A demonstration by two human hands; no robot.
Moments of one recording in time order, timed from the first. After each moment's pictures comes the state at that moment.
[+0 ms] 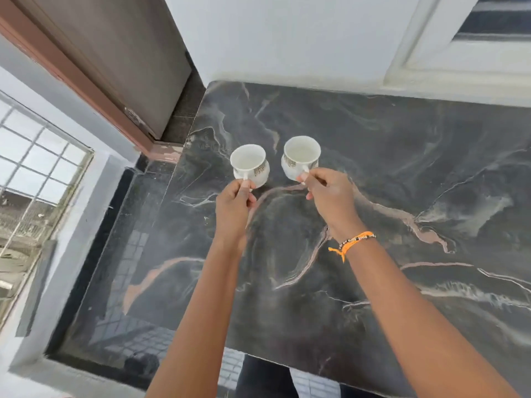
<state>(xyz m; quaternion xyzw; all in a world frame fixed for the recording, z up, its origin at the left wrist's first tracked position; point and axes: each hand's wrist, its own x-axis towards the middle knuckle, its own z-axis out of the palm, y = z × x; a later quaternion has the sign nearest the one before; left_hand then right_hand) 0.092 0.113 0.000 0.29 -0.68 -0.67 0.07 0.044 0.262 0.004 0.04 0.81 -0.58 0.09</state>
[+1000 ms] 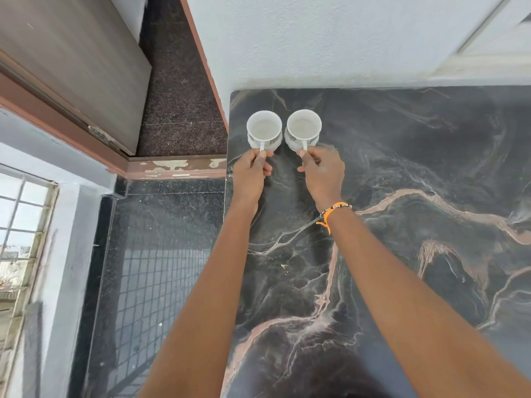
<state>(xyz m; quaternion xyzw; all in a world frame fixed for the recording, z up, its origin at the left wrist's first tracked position) -0.063 -0.070 -0.040 0.19 -0.73 -0.66 -0.05 -0.064 0.053 -0.046 0.18 0.83 -0.52 -0.04</state>
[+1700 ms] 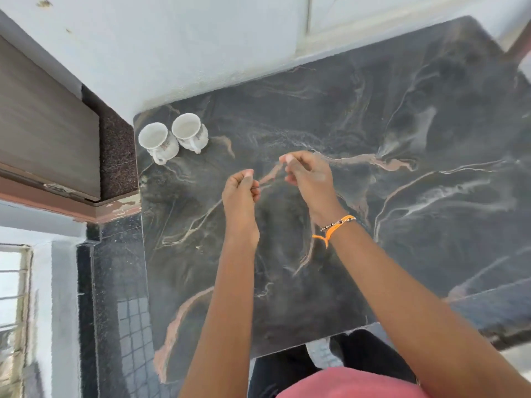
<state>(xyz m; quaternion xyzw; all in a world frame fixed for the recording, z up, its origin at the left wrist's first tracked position) 0.060 0.100 0.018 0.26 -0.63 -0.73 -0.08 0.064 0.210 0.009 0.23 0.68 -0.70 -0.04</state>
